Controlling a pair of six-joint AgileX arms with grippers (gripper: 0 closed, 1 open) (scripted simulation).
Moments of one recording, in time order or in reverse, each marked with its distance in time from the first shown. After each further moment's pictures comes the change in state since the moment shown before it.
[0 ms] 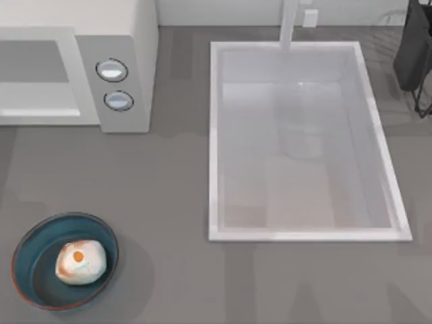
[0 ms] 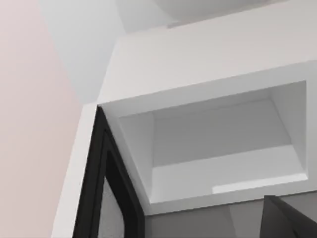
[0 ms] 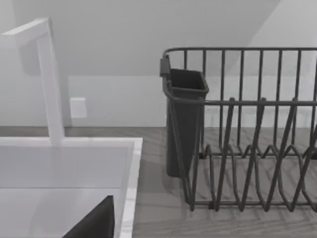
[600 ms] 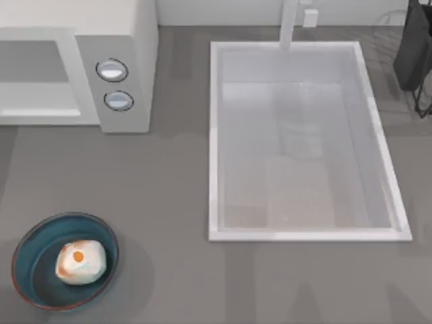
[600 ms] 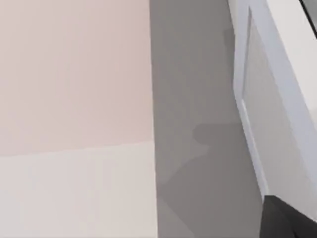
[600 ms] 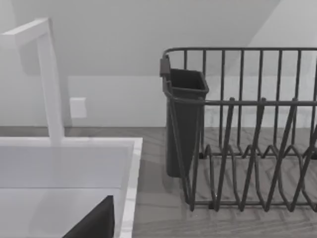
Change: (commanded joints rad) left arm 0.253 1.074 0.573 -0.140 0.053 0.434; right arm 0.000 0.000 0.000 0.000 0.000 0.000
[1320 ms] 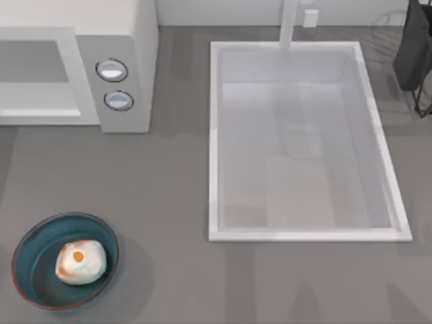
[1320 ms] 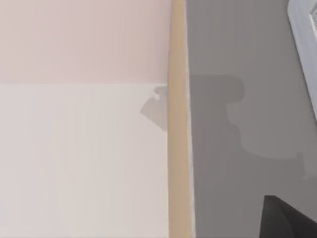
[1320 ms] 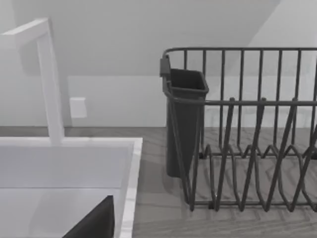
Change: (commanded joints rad) left arm 0.121 0.331 0.126 -0.050 0.023 0.098; right arm 0.000 0.000 0.000 0.000 0.000 0.000
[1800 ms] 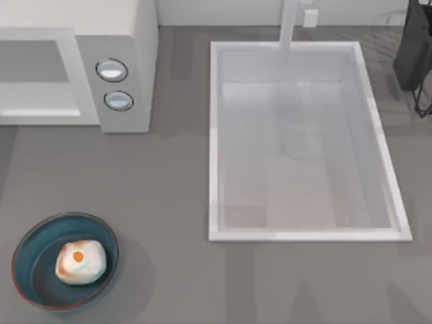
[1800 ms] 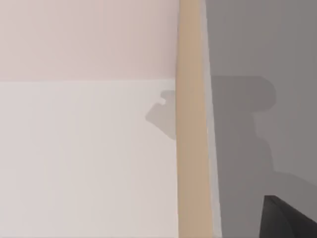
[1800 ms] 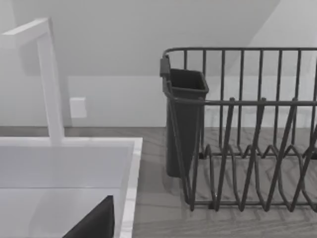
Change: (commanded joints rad) left arm 0.005 0.083 -0.173 0.271 0.003 0.004; right arm 0.000 0.000 0.000 0.000 0.000 0.000
